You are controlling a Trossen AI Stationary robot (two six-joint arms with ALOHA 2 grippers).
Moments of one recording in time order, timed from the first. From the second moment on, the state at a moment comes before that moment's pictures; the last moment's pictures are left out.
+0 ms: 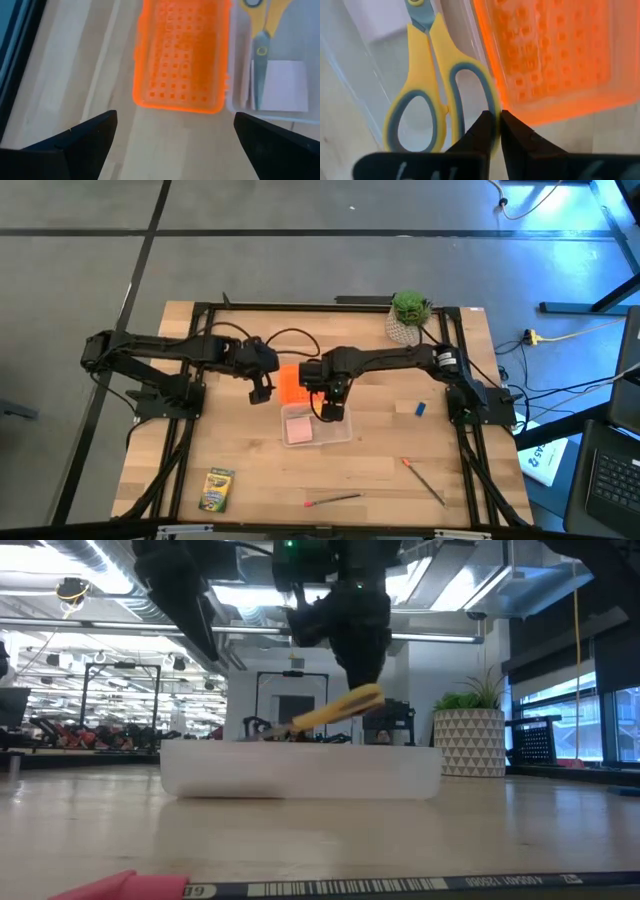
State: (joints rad) left arm 0.05 1.22 1.01 -0.85 -0.21 -0.12; right arm 0.01 2.17 1.92 -1.25 -0.03 0.18
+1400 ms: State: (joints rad) left arm -0.01 1.22 1.01 -0.84 -0.22 -0.12; right arm 0.00 2.17 1.81 -1.08 -0.03 0.17
